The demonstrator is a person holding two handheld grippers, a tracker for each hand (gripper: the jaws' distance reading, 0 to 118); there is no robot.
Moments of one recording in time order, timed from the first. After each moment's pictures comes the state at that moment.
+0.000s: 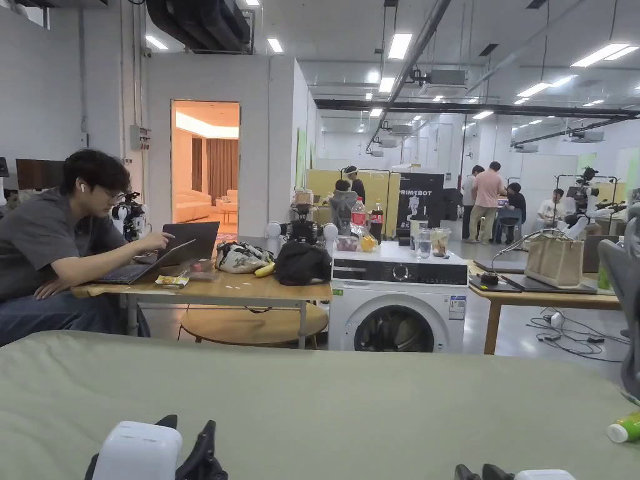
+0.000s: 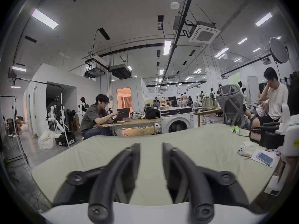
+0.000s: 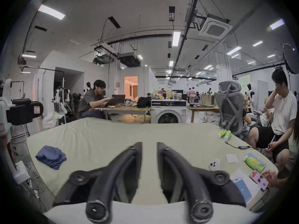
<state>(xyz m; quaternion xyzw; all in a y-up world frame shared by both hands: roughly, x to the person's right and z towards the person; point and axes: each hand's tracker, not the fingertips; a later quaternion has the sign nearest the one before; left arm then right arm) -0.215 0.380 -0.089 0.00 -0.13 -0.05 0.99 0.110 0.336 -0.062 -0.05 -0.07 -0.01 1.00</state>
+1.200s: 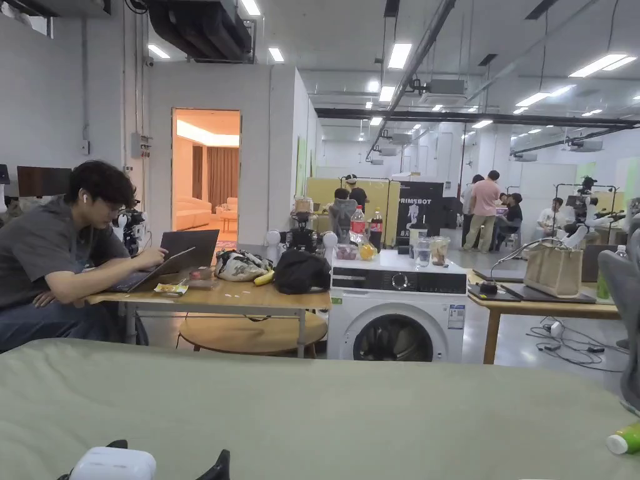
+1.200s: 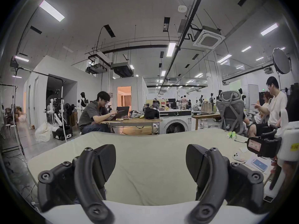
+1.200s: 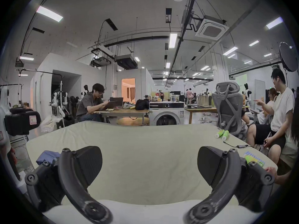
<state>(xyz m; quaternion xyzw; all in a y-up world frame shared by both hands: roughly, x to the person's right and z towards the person) -0.224 0.376 -0.076 0.00 -0.13 -0.02 0.99 0.097 0.346 -0.053 -0.04 -0.09 -0.03 1.00</state>
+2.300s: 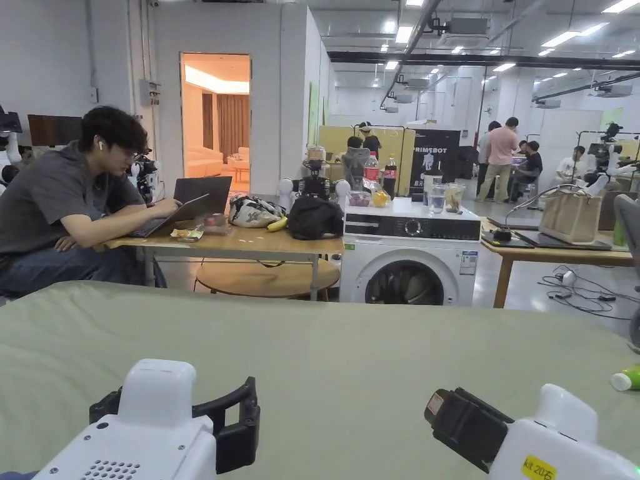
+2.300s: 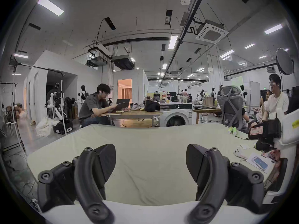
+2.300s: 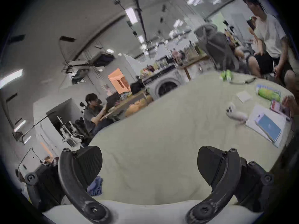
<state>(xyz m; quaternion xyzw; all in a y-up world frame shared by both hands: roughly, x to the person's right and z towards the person) -0.218 0.370 -0.092 -0.04 -0.12 -0.01 0.99 0.128 0.356 -0.079 -0.18 -0.07 -0.31 0.93</state>
